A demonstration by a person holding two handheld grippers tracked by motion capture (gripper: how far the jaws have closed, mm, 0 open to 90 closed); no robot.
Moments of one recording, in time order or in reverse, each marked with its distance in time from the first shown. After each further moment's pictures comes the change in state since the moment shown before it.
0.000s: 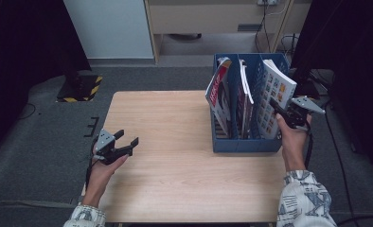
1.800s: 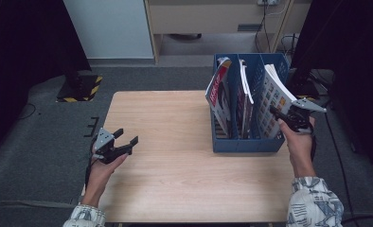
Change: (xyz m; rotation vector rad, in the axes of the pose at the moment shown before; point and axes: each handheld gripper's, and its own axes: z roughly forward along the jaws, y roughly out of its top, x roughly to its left) left arm 0.001 0.003 0.000 -0.013 0.002 -0.003; right arm 0.004 0.005 -0.016 0.154 0.033 -0.033
